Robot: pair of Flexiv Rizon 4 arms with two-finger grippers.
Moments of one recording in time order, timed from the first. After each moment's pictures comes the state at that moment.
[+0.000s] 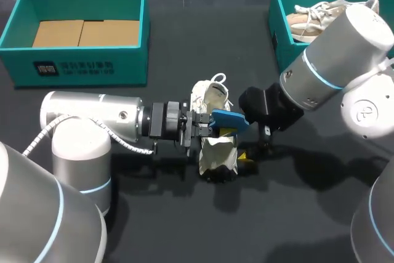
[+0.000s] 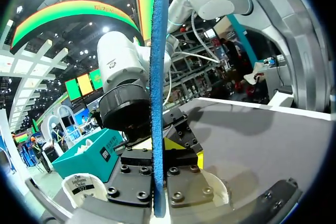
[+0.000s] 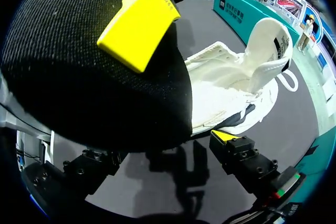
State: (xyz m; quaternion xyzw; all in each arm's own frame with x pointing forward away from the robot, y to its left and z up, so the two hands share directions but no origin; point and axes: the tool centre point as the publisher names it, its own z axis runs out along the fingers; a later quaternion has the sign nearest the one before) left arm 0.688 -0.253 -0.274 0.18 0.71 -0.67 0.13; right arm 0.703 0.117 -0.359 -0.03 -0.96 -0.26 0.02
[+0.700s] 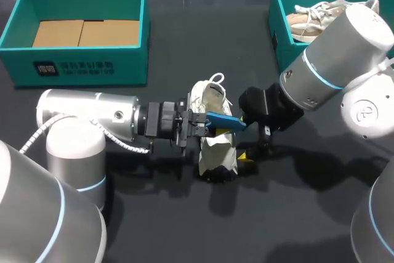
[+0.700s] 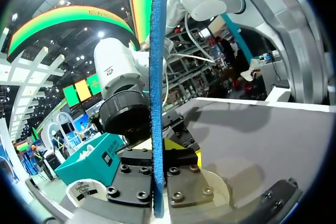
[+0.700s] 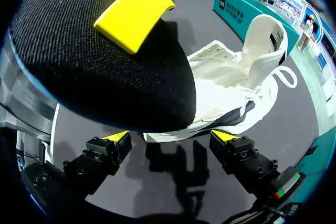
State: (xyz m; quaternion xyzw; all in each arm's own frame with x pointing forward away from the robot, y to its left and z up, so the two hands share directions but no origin) left arm 0.685 -0.245 -0.270 0.20 0.70 -0.67 0.14; right arm 0.703 0.117 -0.359 -0.03 -0.96 -0.26 0.02
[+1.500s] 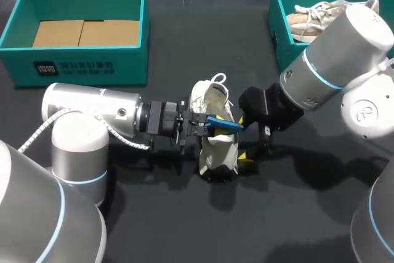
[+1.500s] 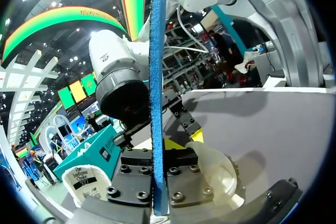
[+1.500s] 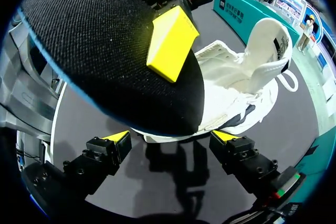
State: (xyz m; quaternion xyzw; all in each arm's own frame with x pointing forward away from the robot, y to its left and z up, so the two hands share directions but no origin) left arm 0.701 -0.245 -0.295 0.23 0.71 -0.65 0.14; right arm 0.703 0.117 -0.359 -0.03 -0.96 -0.26 0.02
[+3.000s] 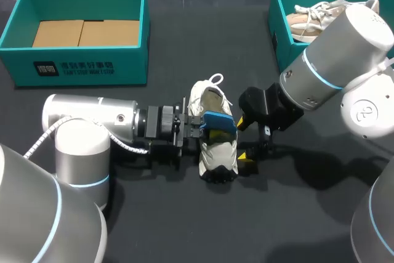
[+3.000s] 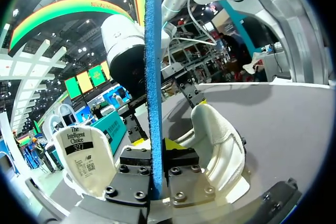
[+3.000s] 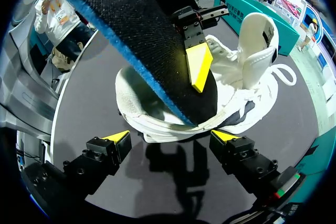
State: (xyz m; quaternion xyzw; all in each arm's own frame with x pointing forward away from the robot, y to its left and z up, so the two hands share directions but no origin) left arm 0.723 -0.234 -0.329 0.19 0.72 -0.65 0.15; right arm 0.703 0.117 -0.359 -0.03 -0.96 -0.26 0.02
